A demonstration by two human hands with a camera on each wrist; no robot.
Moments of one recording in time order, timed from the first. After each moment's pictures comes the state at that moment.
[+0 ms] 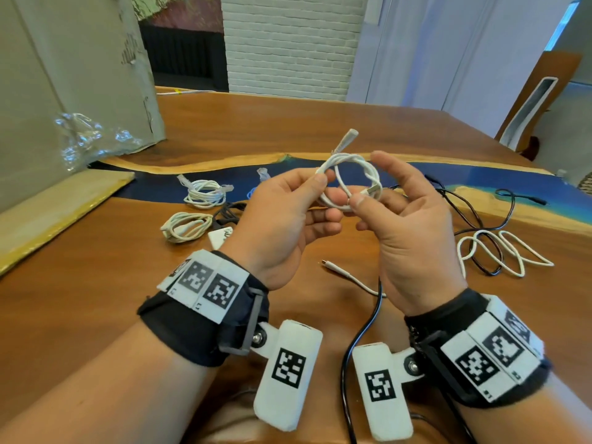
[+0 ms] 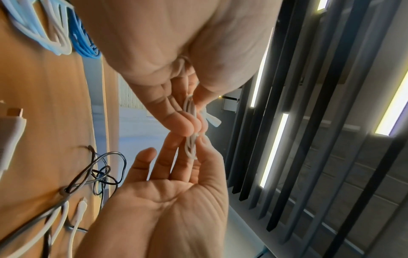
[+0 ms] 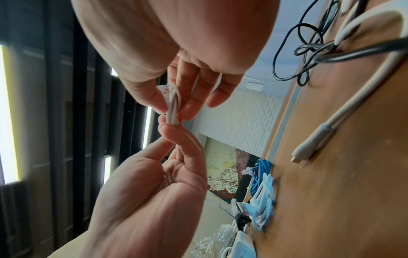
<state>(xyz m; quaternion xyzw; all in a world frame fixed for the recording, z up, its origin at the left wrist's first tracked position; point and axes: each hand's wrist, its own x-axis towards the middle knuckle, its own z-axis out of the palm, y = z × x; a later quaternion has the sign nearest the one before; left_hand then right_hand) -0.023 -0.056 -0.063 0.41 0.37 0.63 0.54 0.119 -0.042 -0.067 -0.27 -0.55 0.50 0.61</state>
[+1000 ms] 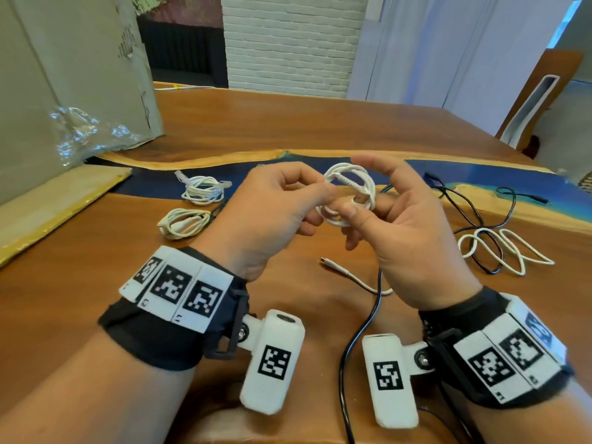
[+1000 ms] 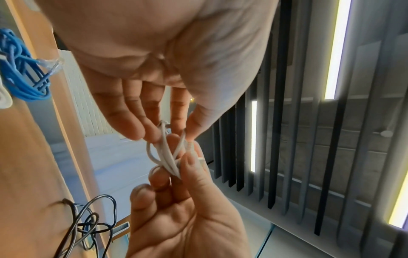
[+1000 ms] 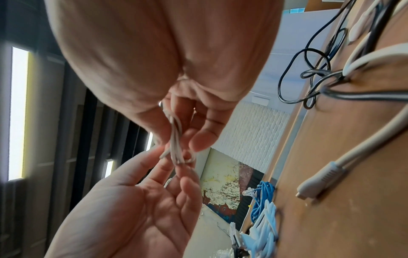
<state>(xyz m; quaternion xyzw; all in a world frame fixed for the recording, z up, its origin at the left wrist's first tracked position) -0.039 -0.061 -0.056 0.53 0.48 0.56 0.41 0.128 -0.035 -0.071 -0.28 -0.68 0.44 0.51</state>
